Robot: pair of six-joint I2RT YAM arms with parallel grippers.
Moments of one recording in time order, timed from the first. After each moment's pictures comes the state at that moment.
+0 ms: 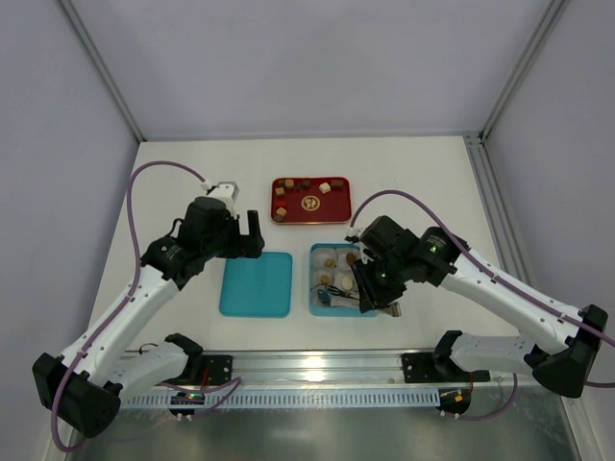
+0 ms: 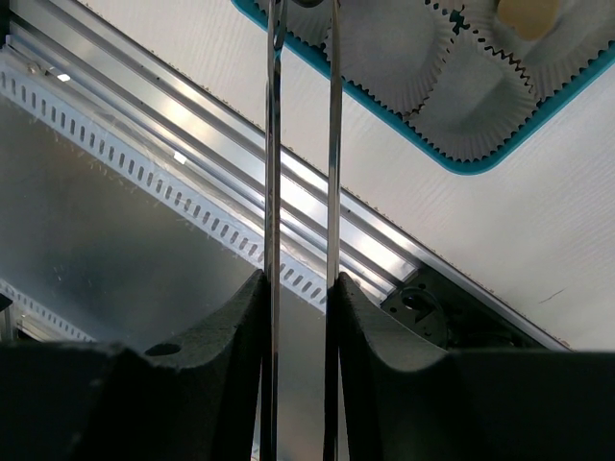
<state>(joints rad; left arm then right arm) -0.50 1.00 0.95 -0.65 -0.07 -0.37 0.89 1.15 1.15 -1.17 -0.17 0.43</state>
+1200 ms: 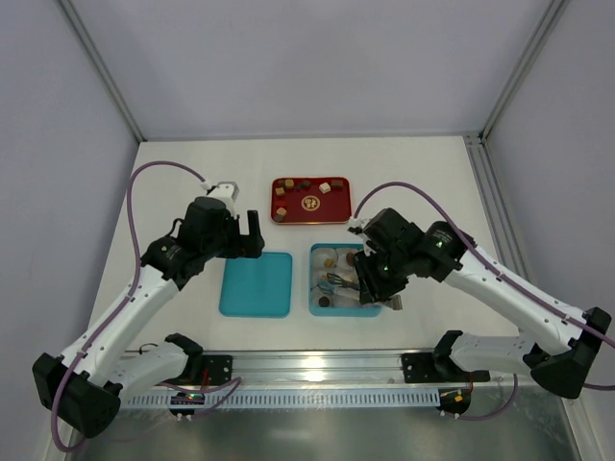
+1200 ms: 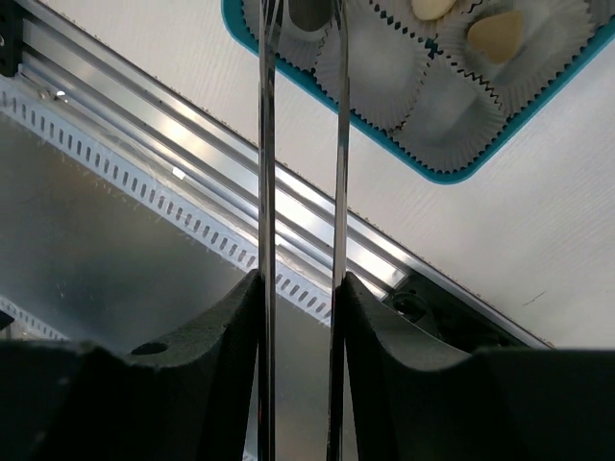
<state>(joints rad) -0.50 1.00 0.95 -0.65 -0.07 -0.37 0.87 1.15 1.19 -1.18 -0.14 0.42</state>
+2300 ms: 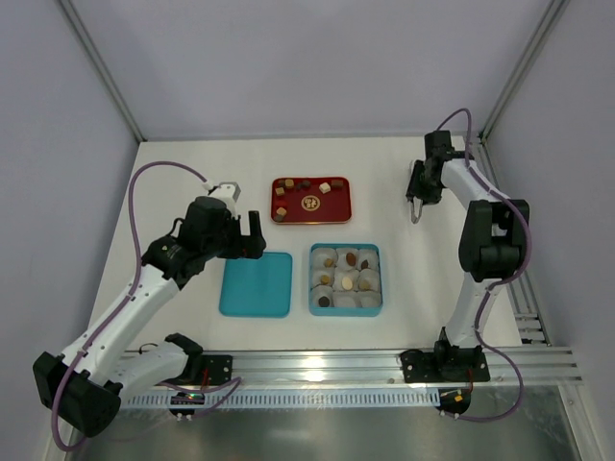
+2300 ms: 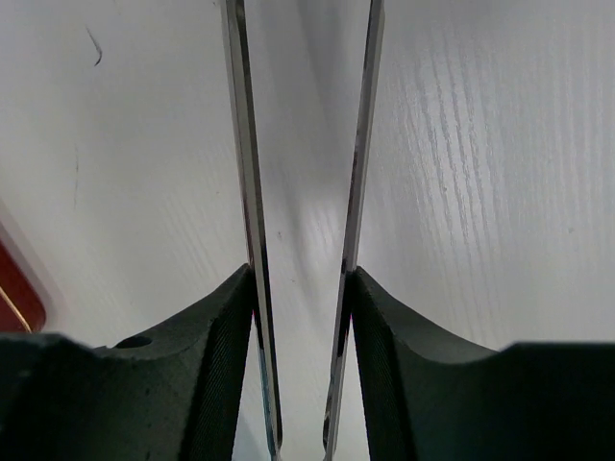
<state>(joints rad) -0.50 1.01 0.95 -0.65 -0.04 -0.37 0.02 1.95 1.54 -0.68 0.05 0.30</state>
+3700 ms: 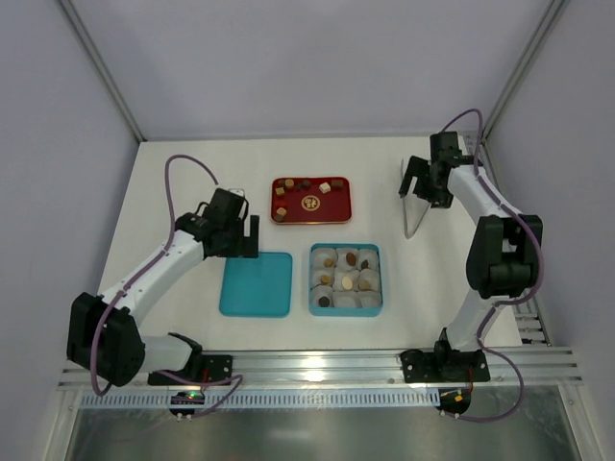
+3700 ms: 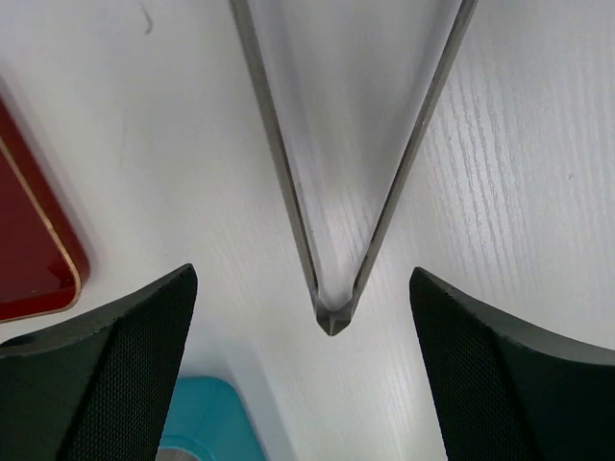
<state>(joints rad) -0.45 1.29 0.99 -0.73 -0.16 -0.35 0.02 1.84 1.44 -0.66 0.03 0.34</state>
